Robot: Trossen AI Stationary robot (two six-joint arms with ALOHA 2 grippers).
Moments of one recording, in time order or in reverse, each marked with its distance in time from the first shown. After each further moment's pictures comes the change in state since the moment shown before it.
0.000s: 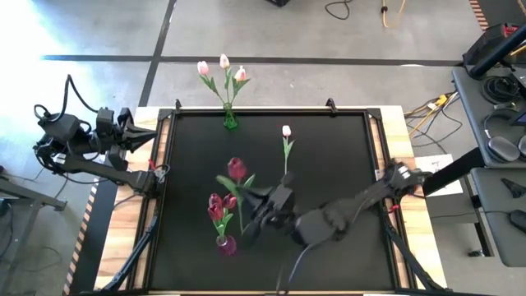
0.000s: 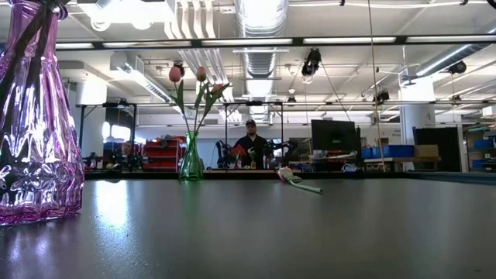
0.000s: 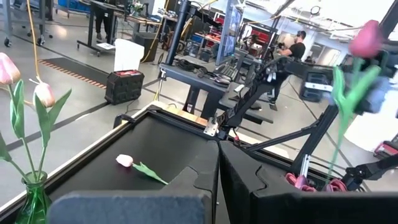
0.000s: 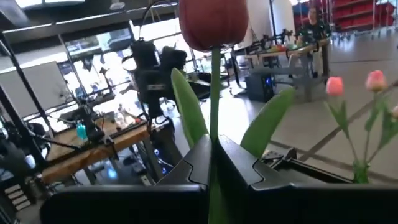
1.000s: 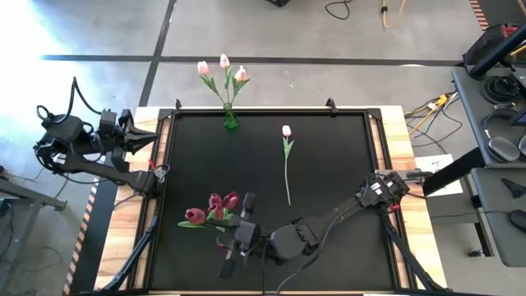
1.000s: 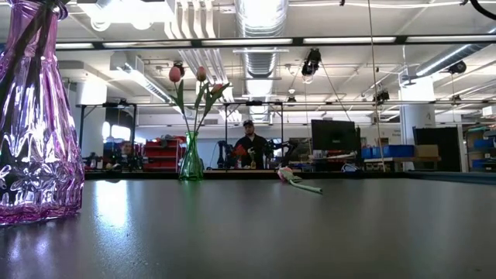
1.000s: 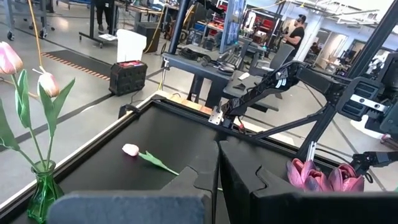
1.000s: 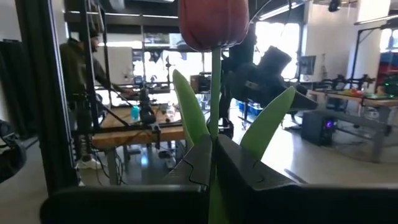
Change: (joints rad) left arm 0.000 0.000 0.000 -0.054 0.004 0.004; right arm -0.005 0.274 0.223 0.191 -0.314 -0.341
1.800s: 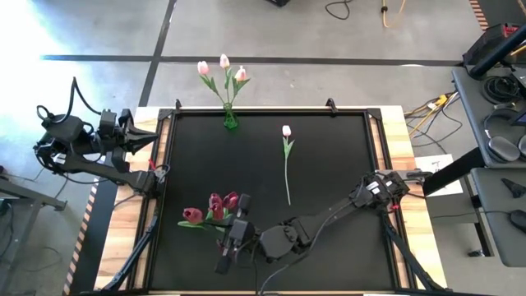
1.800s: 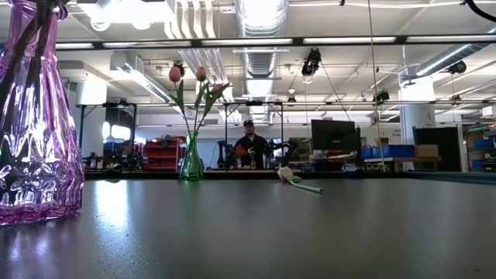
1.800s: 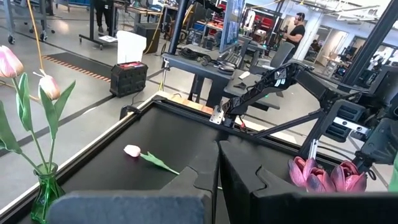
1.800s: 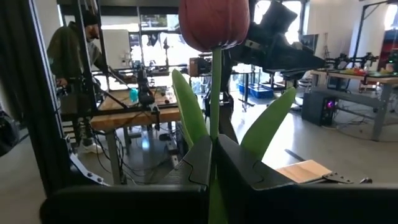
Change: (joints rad) left arm 0.000 0.000 0.000 -0.001 0.001 0.020; right arm -0.028 0.007 -0.091 -0.009 -0.016 0.102
